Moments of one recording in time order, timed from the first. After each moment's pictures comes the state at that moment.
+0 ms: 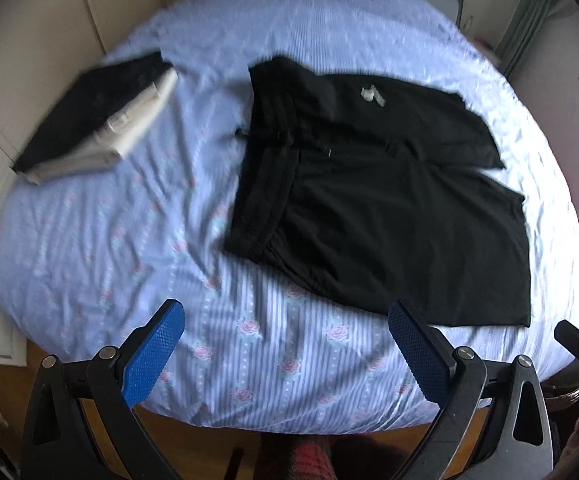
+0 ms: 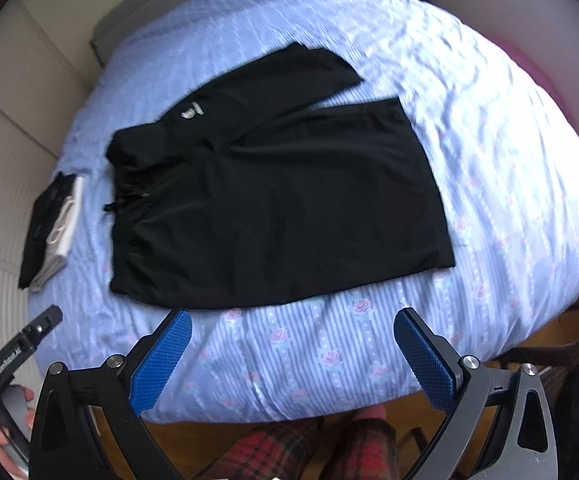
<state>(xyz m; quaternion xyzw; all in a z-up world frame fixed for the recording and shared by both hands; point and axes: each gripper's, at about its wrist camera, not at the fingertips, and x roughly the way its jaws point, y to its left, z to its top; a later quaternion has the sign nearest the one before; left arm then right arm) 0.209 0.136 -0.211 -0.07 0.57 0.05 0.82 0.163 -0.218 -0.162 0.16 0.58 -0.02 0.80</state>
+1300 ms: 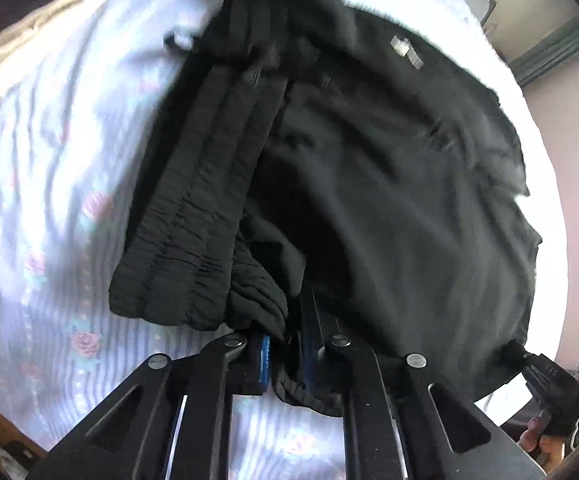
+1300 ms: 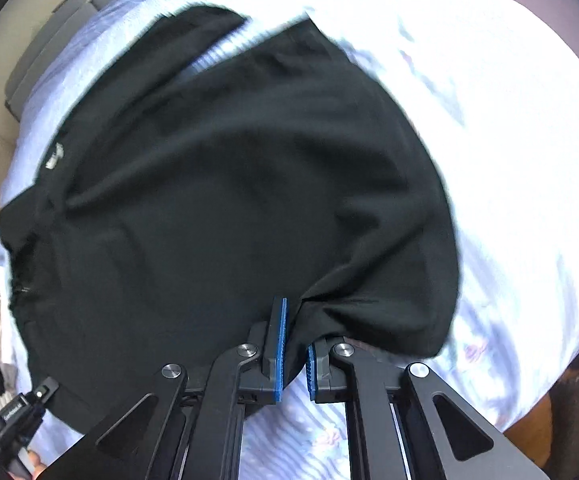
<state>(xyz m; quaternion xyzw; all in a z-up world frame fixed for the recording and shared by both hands) 0.308 0.132 -0.320 -0.19 0.60 0.01 0.78 0.260 -0.295 -0.282 0.23 0.57 -0.10 0.78</state>
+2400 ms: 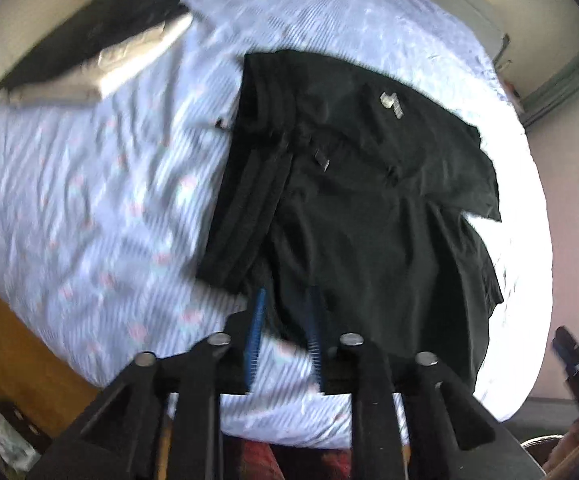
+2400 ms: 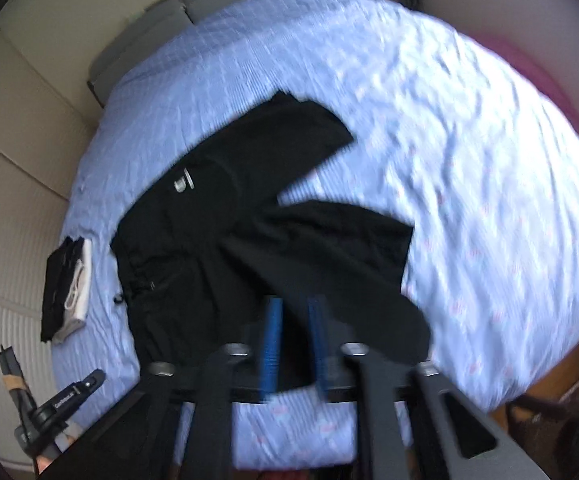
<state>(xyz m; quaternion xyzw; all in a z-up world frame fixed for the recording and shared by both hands) 0.232 0.142 -0.225 -0.21 0.59 0.08 0.78 0.236 -0.288 -0.151 0.23 0.56 0.00 0.80</state>
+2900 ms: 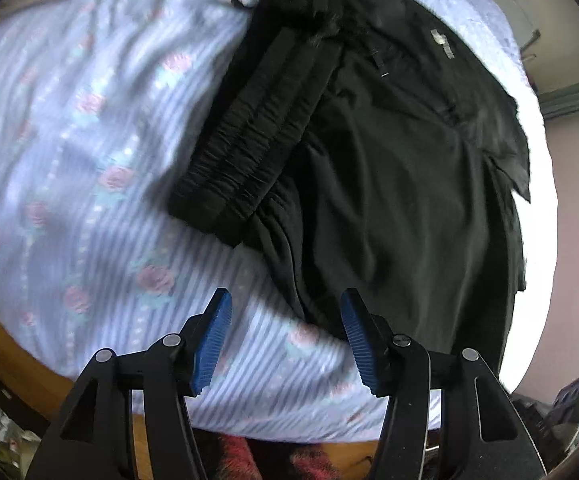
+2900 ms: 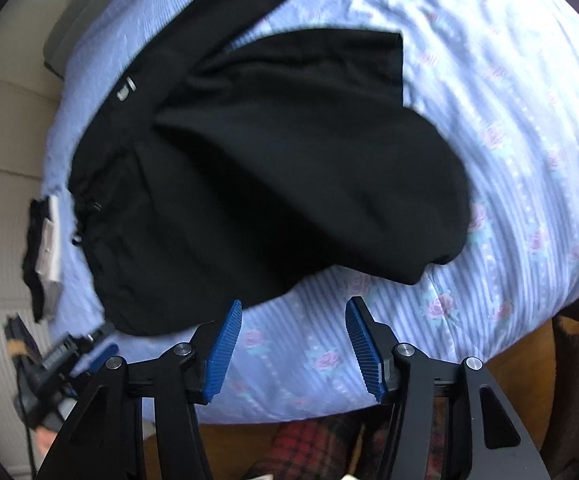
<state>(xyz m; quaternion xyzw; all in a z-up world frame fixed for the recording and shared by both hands) 0.236 0.146 -0.333 -0.28 0.64 0.06 0.71 0.193 -0.263 -0.285 0.26 0.65 0.00 0.72</state>
